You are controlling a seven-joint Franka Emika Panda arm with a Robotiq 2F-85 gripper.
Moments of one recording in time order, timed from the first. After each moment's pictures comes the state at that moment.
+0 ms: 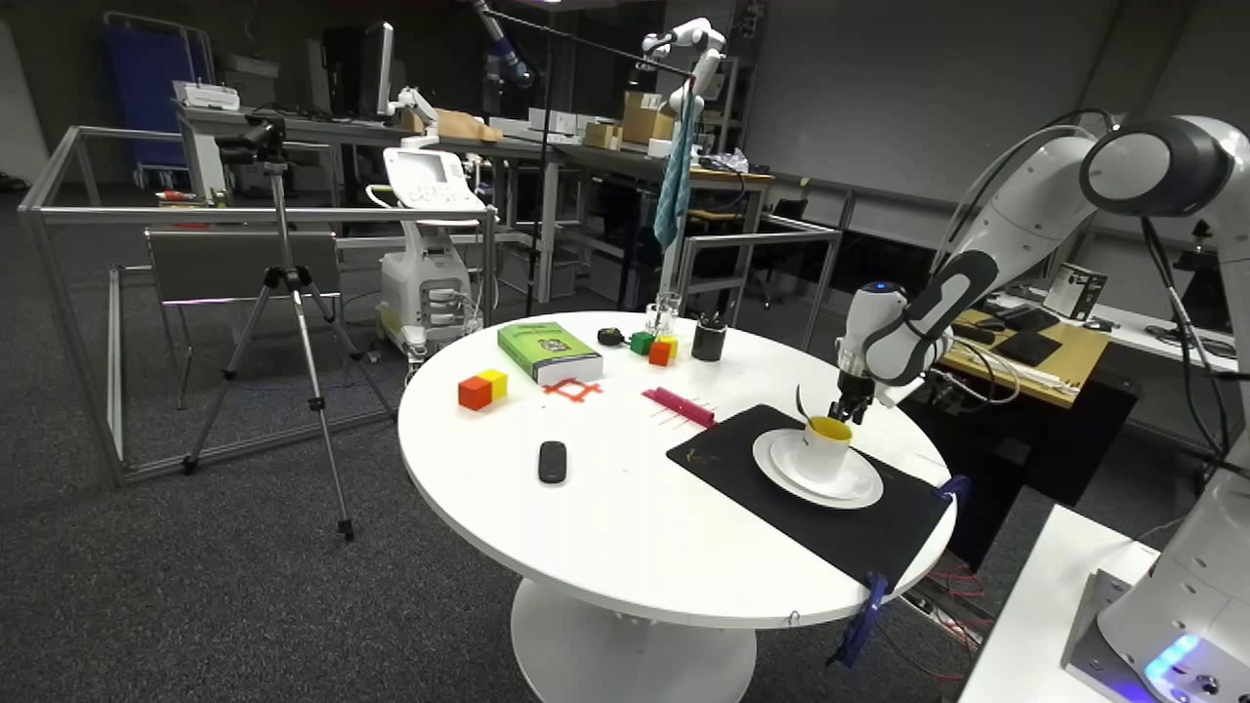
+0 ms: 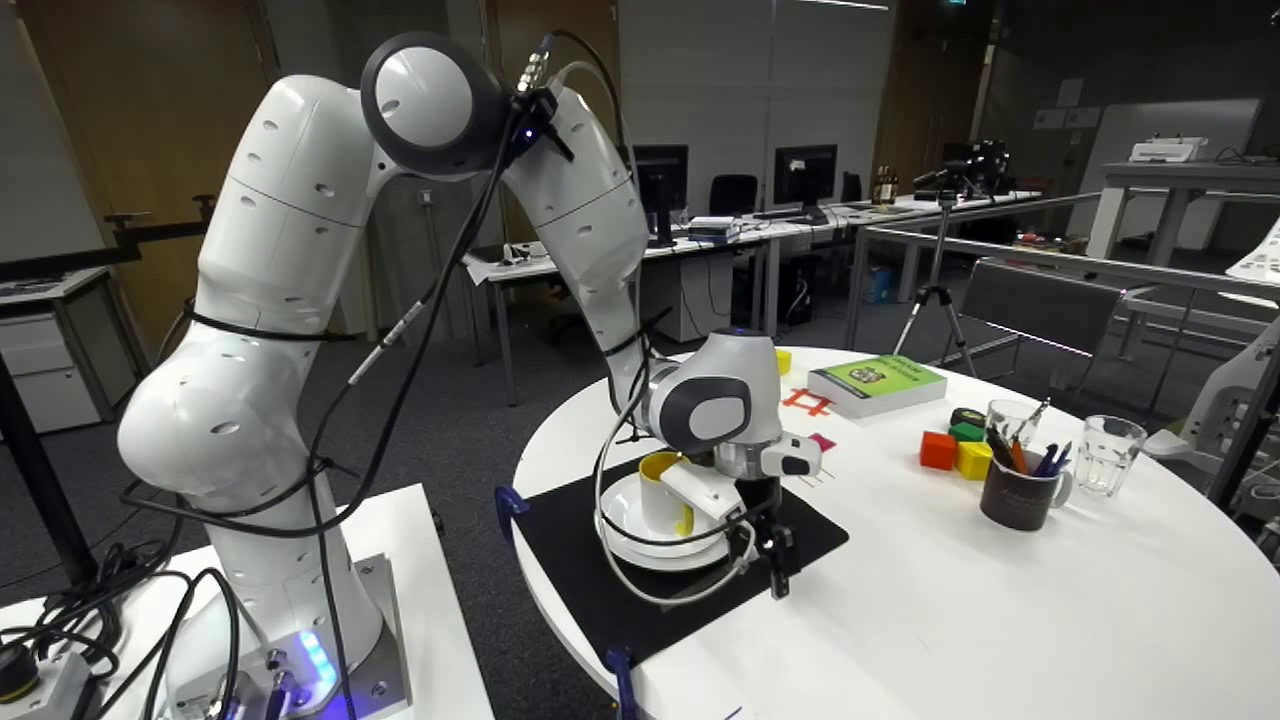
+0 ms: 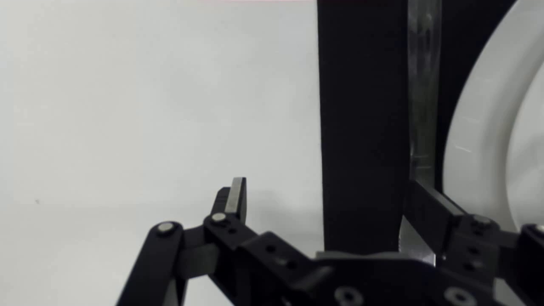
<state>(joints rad) -0.10 0.52 -0.18 -2.22 -0.24 2.78 -0.01</state>
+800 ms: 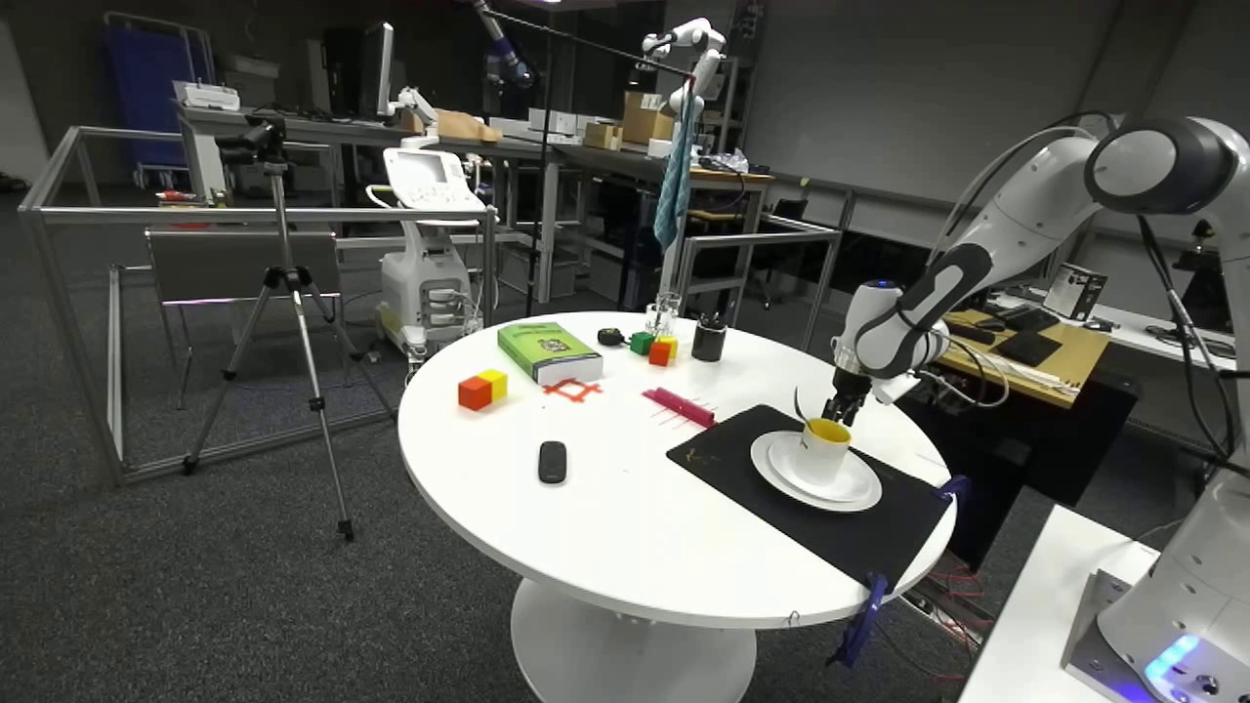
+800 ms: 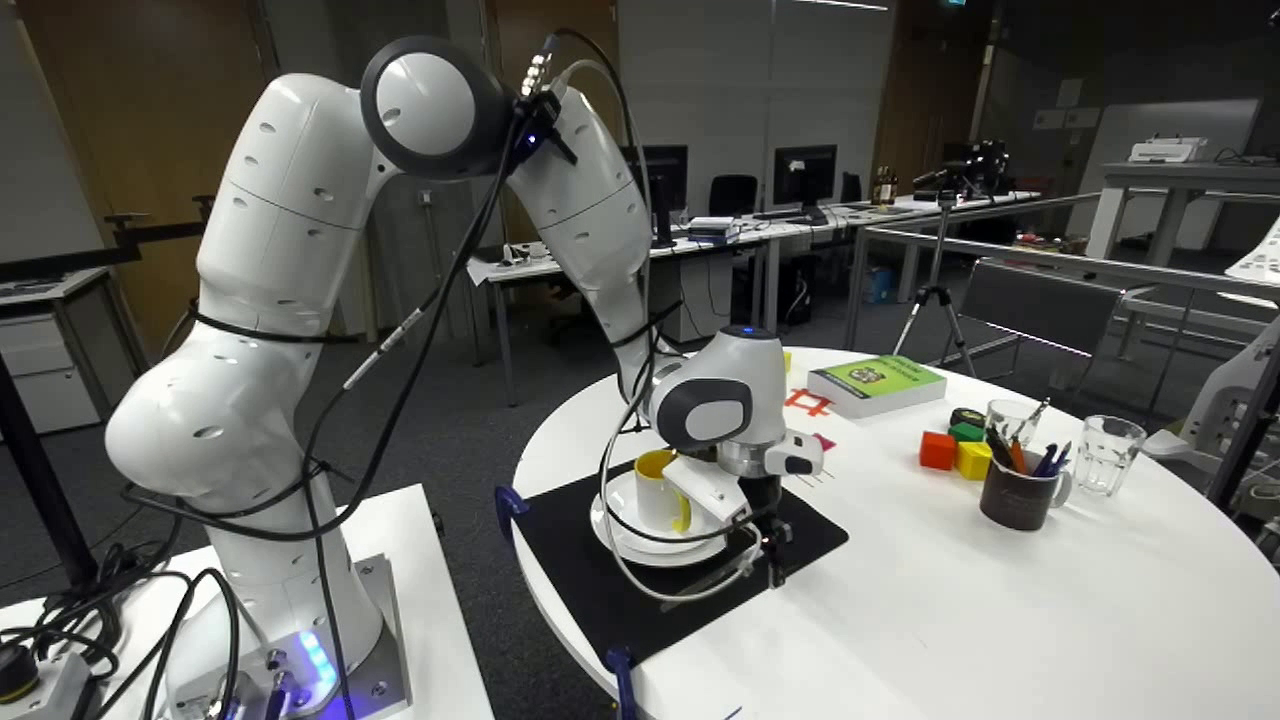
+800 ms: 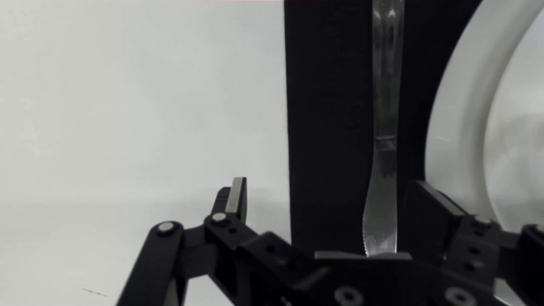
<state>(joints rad) -0.19 0.52 -0.08 -2.20 -0.12 2.77 -0.15</state>
